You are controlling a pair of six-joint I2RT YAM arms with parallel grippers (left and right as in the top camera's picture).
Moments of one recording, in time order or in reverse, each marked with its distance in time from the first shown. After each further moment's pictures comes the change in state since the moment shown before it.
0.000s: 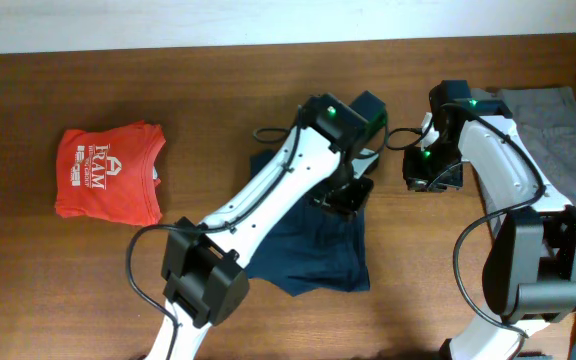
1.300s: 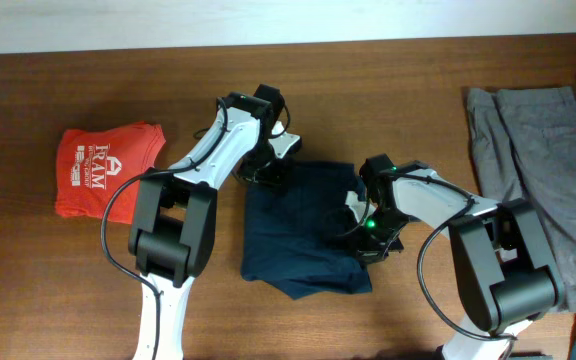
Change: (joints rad) left arm 0.373 0.099 -0.349 0.384 0.050 0.287; right arm 0.289 -0.004 -0.428 0.169 -0.291 -0.128
